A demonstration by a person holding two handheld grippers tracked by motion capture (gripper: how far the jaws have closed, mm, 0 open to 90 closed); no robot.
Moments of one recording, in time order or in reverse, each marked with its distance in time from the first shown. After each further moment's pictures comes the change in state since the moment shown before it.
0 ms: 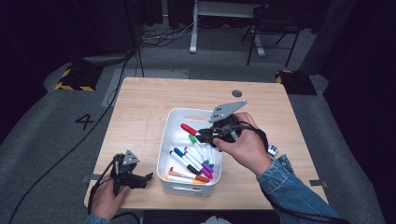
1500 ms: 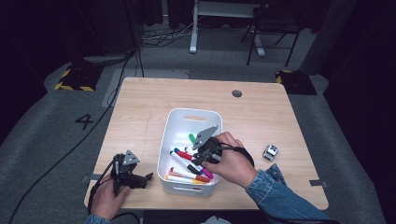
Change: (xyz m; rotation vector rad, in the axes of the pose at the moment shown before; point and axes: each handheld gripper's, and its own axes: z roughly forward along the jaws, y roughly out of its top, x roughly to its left) left arm 0.000 0.000 0.000 0.000 0.005 0.003; right arm 0.026 -0.036 0.060 0.242 0.044 -0.117
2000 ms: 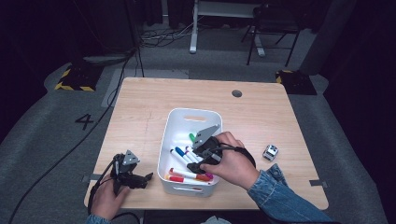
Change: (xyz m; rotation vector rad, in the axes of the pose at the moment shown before) left arm 0.000 0.000 0.000 0.000 0.000 0.001; right arm 0.005 0.005 -0.007 -0.047 0.005 0.048
